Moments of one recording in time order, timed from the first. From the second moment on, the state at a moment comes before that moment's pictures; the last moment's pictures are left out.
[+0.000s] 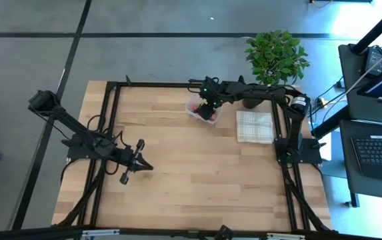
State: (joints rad) left arm -0.55 0.89 0.12 0.71 -0.27 -0.12; right arm -0.47 1.92 1.37 -0.56 0.05 0.13
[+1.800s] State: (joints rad) left arm -0.55 0.89 0.12 0.71 -0.27 -0.13; right arm -0.38 1.85 1.53 -0.65 0.05 0.07
